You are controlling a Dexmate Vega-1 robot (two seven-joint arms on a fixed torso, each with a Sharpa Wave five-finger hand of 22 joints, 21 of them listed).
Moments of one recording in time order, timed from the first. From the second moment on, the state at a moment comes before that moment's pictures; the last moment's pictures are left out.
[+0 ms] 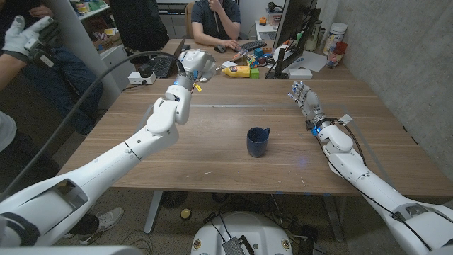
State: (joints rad) left arm 0.62 0.70 0.71 -1.91 0.95 0.58 0.14; left_hand 1.02 -0.02 0.41 -0.16 0.17 0.70 -0.09 0.24 0.20 0.51 -0.13 0.29 0.21 0.55 -0.03 0.22 0.19 0.84 -0.01 0.29 0.18; right arm -0.78 -0.47 -0.37 -1.14 0.66 0.47 0.19; right_hand 0.07 0.09 0.49 0.14 0.22 0.10 0.03 0.19 0.18 0.10 0.01 0.19 0.18 0.06 -0.02 0.18 0.17 0.18 -0.04 0.19 0.17
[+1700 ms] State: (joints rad) left arm 0.67 0.67 0.66 -1.95 1.03 0.62 0.22; left_hand 1.01 -0.01 0.41 -0.16 0.17 0.72 -0.09 0.23 0.20 0.54 -0.14 0.28 0.21 0.57 -0.03 0.21 0.19 0.85 -0.02 0.29 0.18; right arm -0.78 -0.47 -0.37 -1.14 0.66 0.48 0.20; right_hand 0.07 0.09 0.49 0.14 0.22 0.10 0.03 0.19 0.18 0.10 0.01 0.19 0.18 0.06 -0.02 0.18 0.17 0.18 -0.04 0.19 0.17
